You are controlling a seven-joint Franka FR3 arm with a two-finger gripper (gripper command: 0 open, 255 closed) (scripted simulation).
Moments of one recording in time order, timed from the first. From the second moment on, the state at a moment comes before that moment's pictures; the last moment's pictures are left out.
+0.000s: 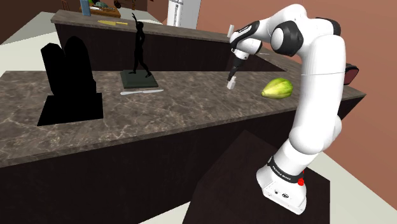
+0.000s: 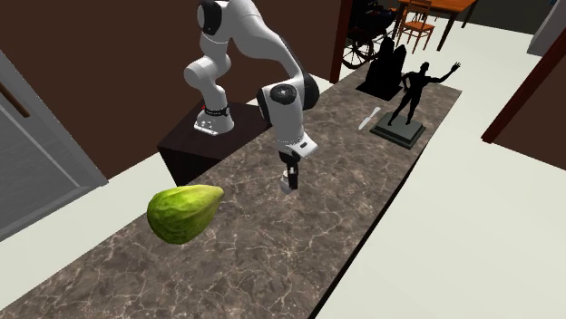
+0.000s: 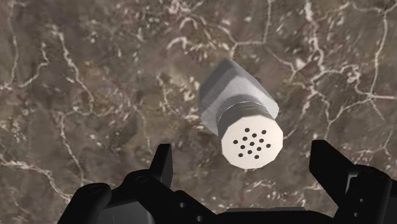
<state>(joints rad) -0.25 0.49 -0.54 -1.68 0.42 2.11 -1.21</state>
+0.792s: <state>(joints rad) -0.26 0.52 -0.52 -1.69 0.44 2.15 -1.22</state>
